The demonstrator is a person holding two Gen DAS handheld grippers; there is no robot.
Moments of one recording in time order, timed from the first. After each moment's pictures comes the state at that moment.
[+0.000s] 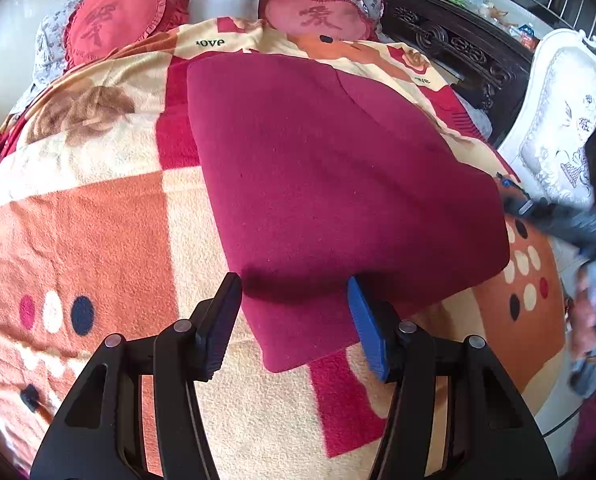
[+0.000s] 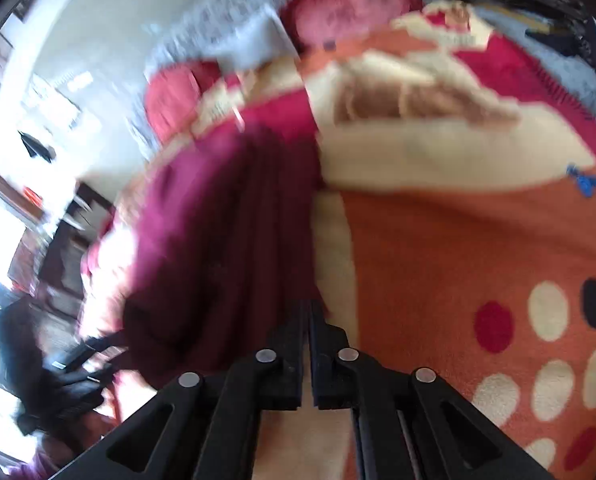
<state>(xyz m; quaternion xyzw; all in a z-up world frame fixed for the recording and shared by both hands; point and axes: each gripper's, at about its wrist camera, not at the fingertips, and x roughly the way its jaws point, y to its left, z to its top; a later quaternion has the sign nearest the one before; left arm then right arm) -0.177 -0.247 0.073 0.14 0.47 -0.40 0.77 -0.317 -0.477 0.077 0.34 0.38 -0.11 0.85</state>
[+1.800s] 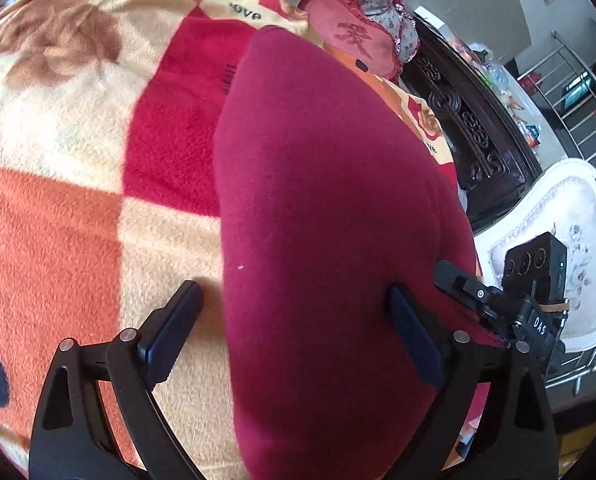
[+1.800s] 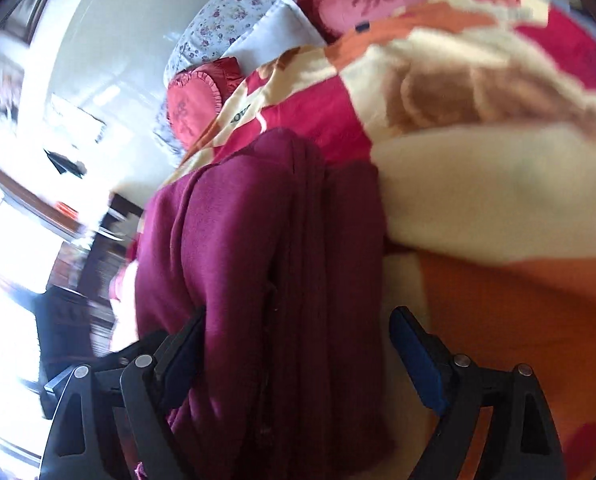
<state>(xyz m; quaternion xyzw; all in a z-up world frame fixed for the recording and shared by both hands) -0.084 -0.277 0.038 -0.05 0.54 -0.42 0.73 -0.233 -0.504 0.023 0.41 0.36 -0.03 0.84</state>
